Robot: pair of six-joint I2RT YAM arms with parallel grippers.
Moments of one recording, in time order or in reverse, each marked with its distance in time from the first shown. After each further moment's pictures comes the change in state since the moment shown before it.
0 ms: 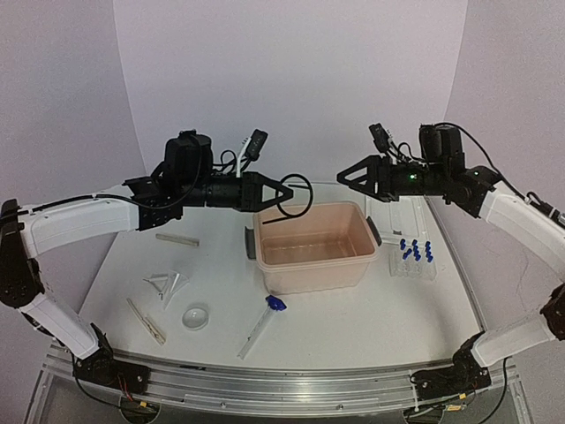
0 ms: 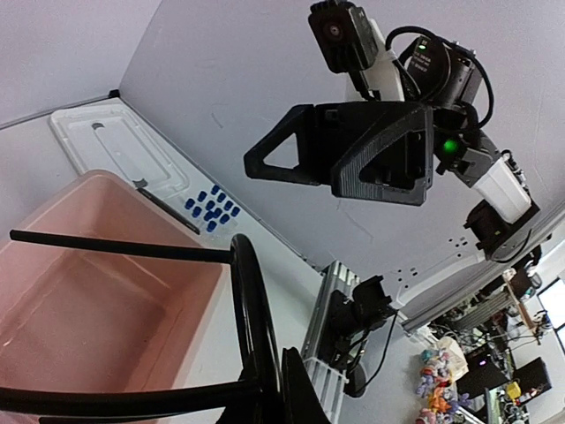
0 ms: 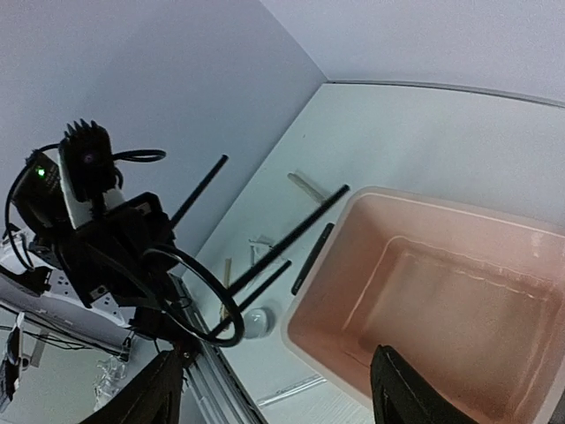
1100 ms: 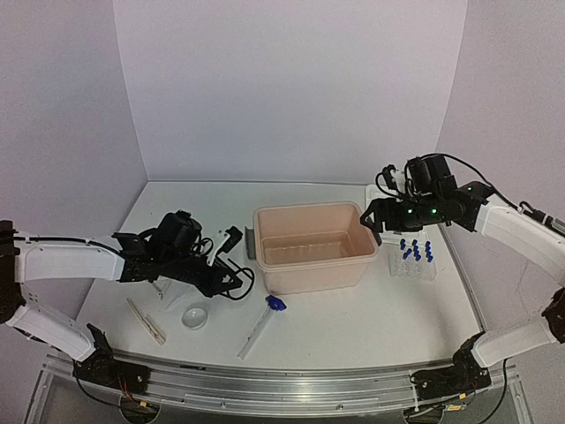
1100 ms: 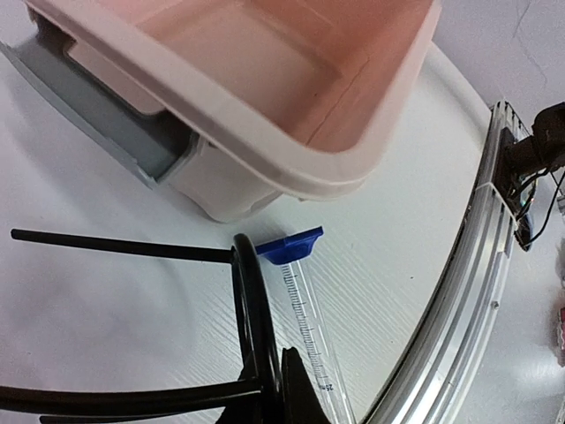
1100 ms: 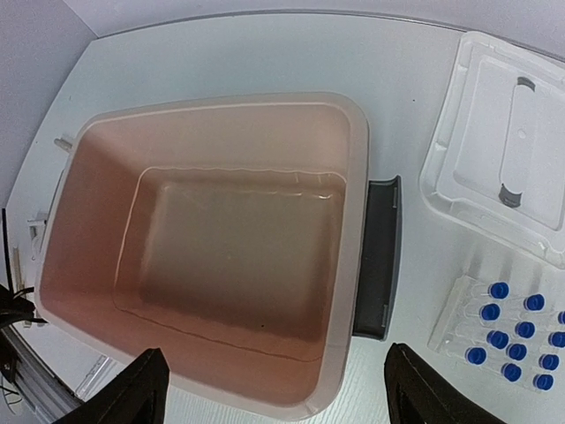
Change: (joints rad) left arm 0.000 -0.161 -0.513 -0.234 -0.243 0.315; right arm 0.002 -0.030 -0.140 -0.261 0.541 -0.178
